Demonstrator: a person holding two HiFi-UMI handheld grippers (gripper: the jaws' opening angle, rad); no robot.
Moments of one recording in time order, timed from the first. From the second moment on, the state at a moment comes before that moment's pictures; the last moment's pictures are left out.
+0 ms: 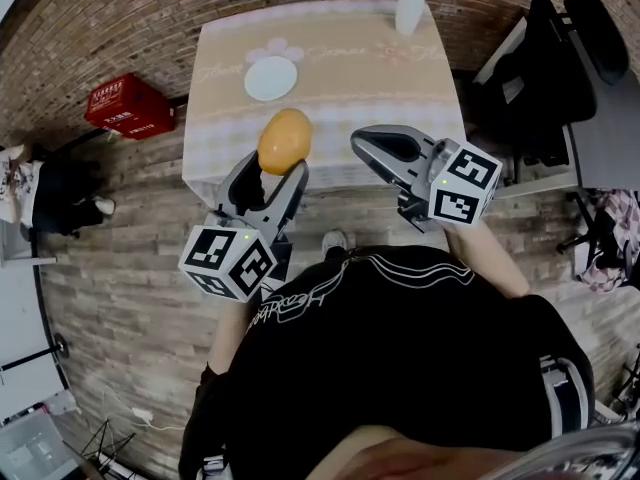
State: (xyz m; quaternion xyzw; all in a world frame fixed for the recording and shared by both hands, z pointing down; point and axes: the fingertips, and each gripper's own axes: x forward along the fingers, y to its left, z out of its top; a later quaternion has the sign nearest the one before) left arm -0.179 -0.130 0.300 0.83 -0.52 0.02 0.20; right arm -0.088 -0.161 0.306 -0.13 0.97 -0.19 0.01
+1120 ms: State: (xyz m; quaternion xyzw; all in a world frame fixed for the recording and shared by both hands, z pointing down) left arm -0.278 -0.302 0.394 0.80 -0.56 0.08 0.21; right arm -0.149 -0.302 0.376 -0.18 0.95 -0.25 -0.03
